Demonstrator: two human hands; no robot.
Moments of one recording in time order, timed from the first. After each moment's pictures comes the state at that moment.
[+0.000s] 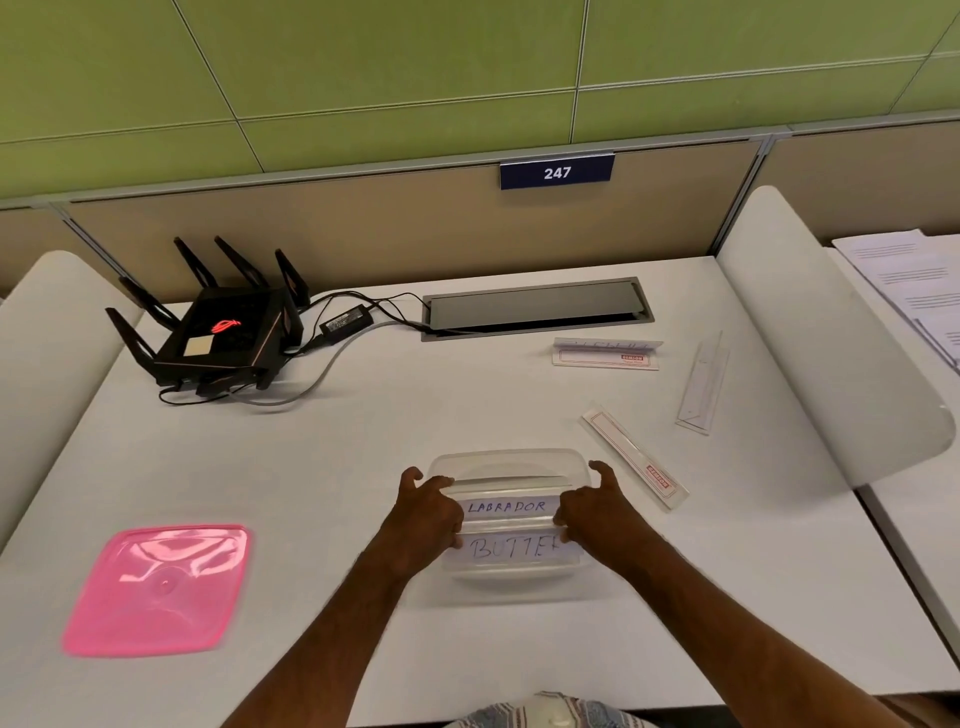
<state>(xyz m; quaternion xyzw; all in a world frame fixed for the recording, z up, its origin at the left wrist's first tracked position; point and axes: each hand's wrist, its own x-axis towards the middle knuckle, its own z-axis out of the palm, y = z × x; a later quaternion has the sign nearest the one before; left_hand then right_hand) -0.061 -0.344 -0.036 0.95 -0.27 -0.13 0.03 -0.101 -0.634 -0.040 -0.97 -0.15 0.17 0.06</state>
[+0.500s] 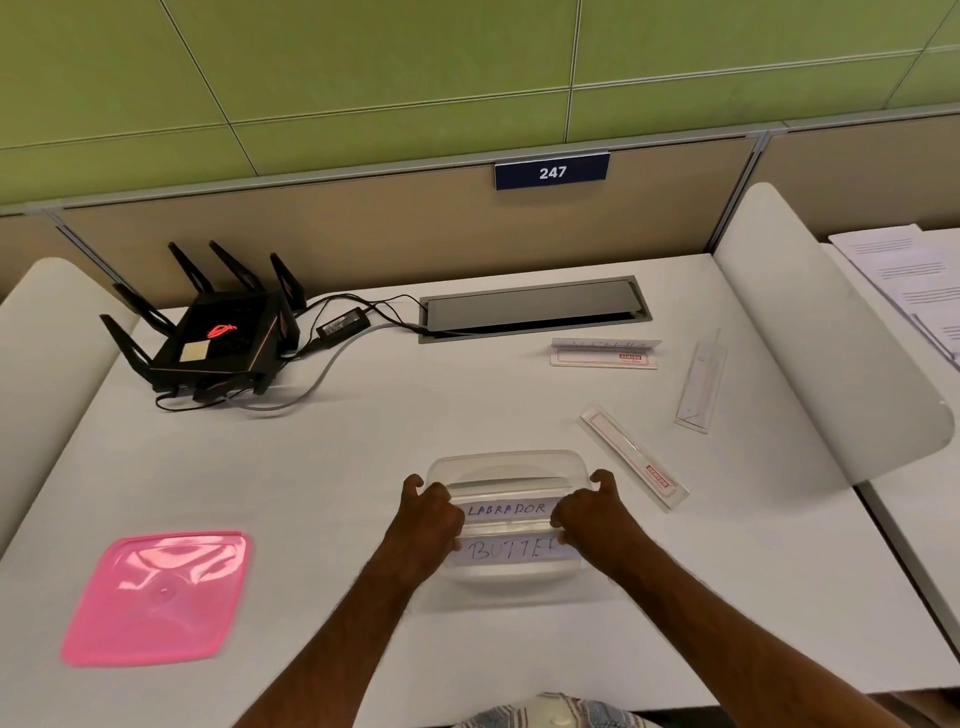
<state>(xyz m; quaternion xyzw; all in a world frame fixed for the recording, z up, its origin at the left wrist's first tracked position) -0.065 -0.347 -0.041 0.95 -0.29 -0.11 -0.02 -0.102 -0.625 -0.045 -0.97 -0.16 0.16 0.00</state>
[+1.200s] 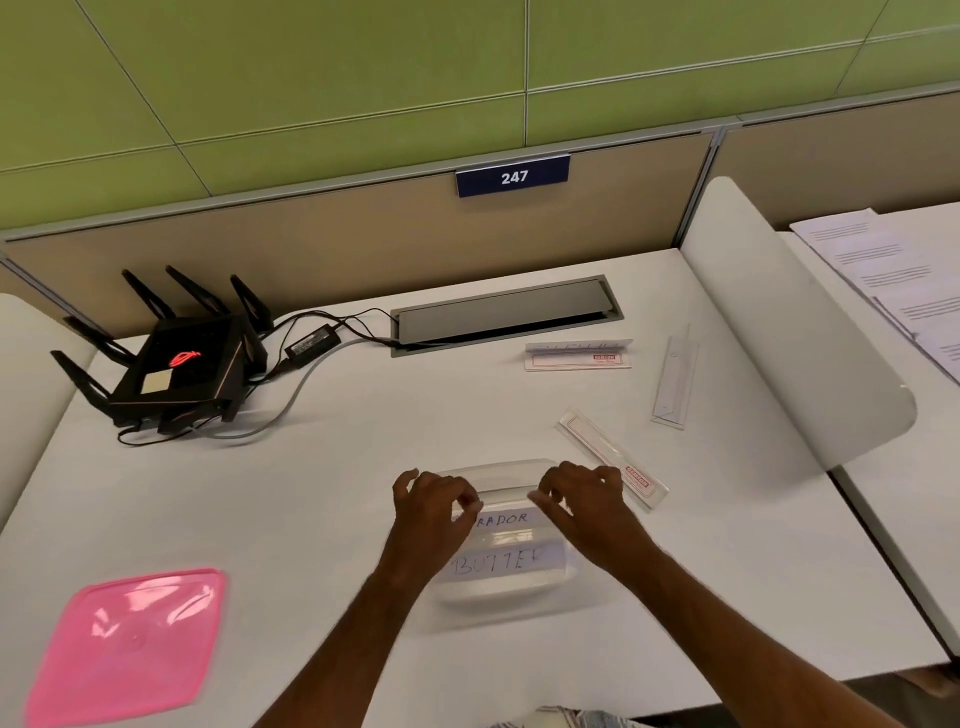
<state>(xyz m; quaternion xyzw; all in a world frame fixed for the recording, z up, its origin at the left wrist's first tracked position) -0.068 -0.372 -0.021 0.96 -0.19 0.02 0.22 -0.109 -0.618 -0.020 -0.96 -0.06 -0.02 0.26</state>
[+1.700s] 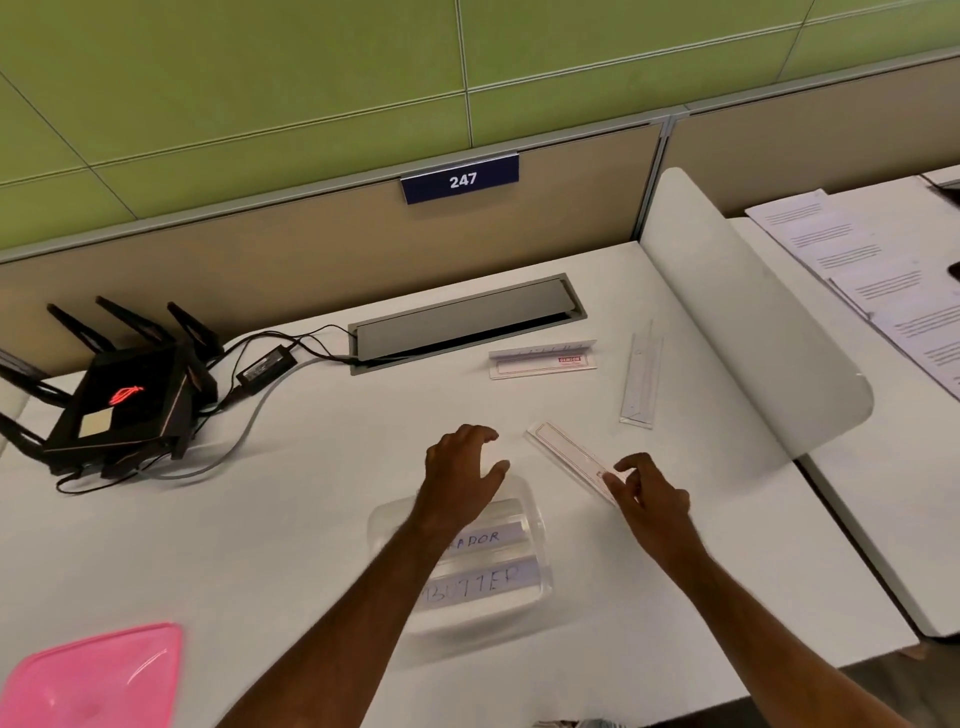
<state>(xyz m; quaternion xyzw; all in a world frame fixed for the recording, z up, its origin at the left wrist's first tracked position) -0.005 -0.453 -0.004 0.94 -0.20 -0.05 0.29 -0.118 -0.711 -0.050 -0.89 0.22 -0.04 0.39</state>
